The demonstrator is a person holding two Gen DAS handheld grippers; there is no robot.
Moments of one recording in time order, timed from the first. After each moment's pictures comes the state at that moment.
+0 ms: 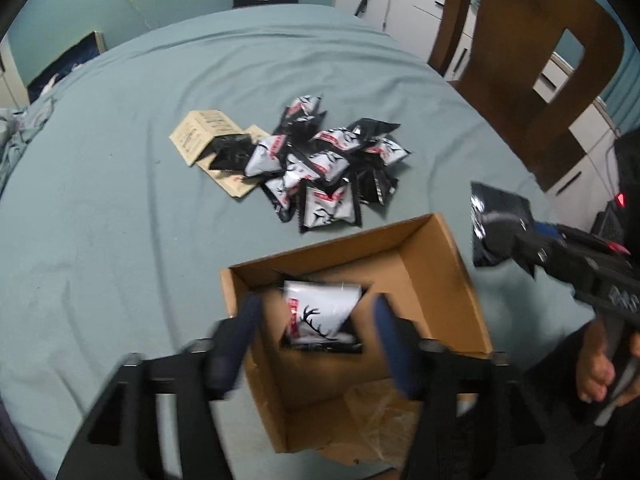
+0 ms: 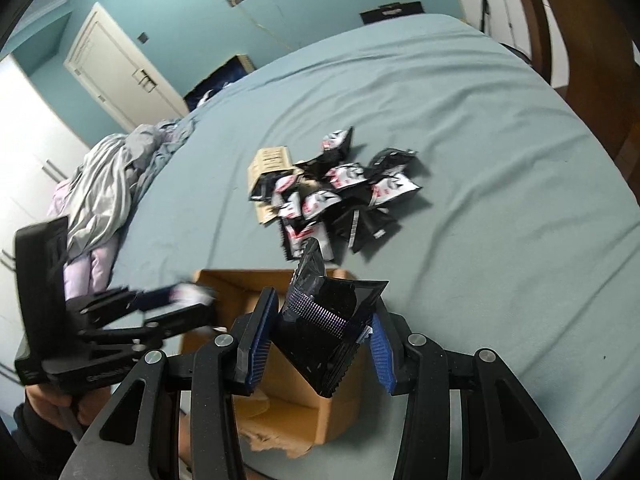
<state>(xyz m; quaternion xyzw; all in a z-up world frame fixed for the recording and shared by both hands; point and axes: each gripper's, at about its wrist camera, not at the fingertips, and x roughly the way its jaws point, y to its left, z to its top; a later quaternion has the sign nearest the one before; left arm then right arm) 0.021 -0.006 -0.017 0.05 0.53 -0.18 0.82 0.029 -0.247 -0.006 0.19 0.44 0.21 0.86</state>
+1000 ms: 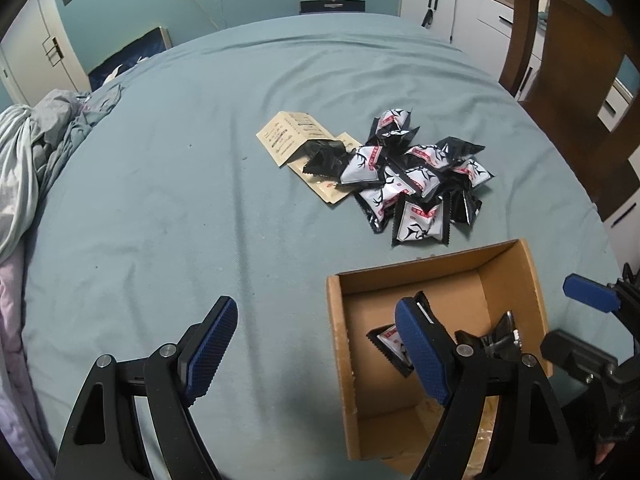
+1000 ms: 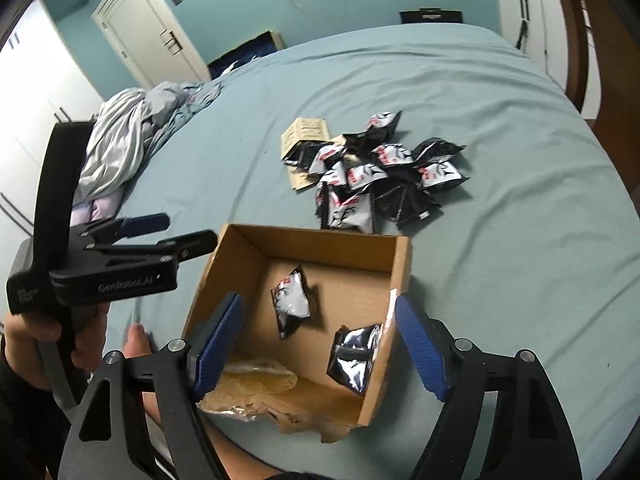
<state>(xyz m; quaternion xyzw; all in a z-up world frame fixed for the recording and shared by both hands) 0.032 0.028 -0.020 0.06 0.52 -0.07 0.85 0.021 -0.204 -0.013 0.12 0.44 0.21 0.87</state>
